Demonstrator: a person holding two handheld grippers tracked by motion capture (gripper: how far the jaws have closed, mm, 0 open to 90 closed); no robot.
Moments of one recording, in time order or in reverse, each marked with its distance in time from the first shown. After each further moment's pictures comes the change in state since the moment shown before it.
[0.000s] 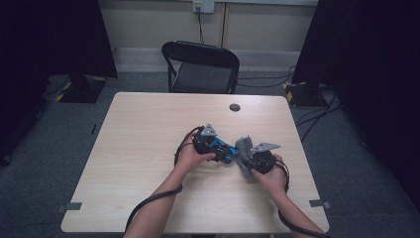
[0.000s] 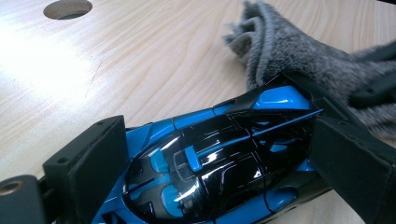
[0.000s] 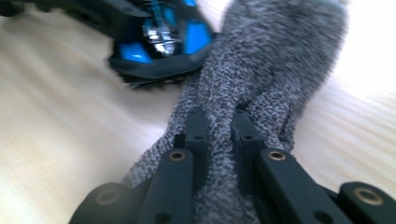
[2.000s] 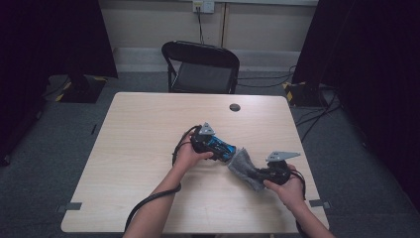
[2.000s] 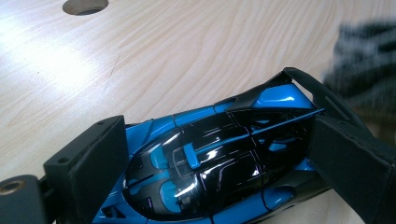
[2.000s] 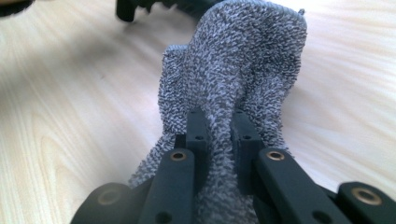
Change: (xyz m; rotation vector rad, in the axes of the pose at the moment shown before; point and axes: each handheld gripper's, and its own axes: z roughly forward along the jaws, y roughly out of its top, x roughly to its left) left arm 0.005 -0.002 -0.005 0.008 0.031 -0.010; right arm -0.003 -0.023 -0.053 -0.061 0.246 0.063
